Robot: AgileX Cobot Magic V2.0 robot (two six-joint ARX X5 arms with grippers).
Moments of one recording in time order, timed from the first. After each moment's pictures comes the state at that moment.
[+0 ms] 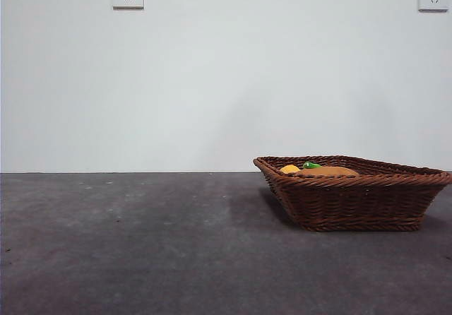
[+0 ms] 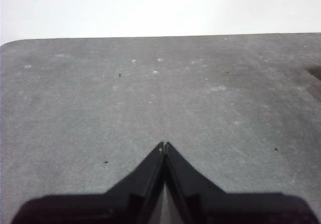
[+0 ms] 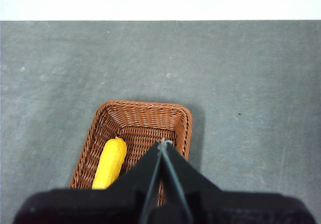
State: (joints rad) left arm 0.00 0.01 0.02 -0.17 0.03 -0.02; right arm -0.03 1.43 1.67 -0.87 -0.29 -0.05
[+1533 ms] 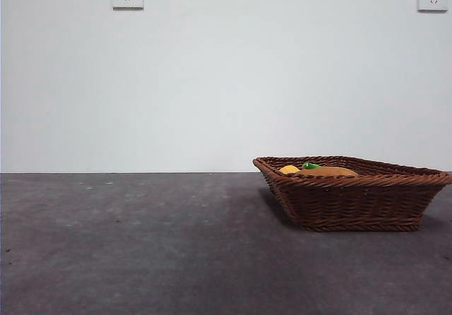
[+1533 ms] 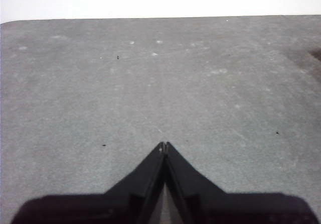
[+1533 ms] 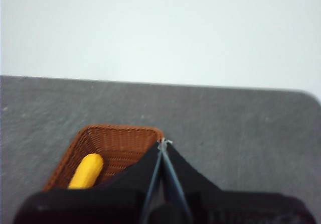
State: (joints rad) left arm 0.00 0.07 0.02 -0.17 0.03 -0.02; right arm -0.06 0.57 0.81 -0.39 -0.18 -0.07
